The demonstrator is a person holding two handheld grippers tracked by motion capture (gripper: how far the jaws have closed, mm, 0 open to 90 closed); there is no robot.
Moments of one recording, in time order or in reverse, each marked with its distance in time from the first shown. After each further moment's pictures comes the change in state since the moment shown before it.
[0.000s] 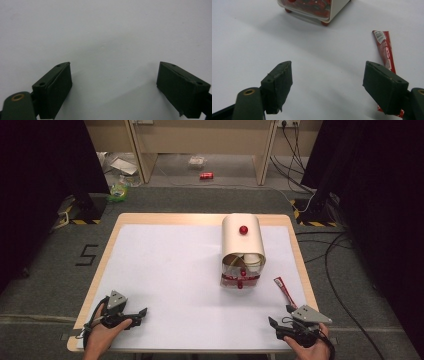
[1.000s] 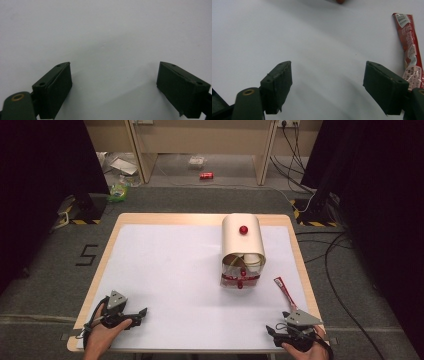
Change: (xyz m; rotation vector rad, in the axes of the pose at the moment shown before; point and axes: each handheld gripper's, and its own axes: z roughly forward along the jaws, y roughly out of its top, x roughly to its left) left arm 0.000 0.000 0.000 0.000 0.000 0.000; right arm 0.007 -0.009 0.006 0.113 0.040 -0.084
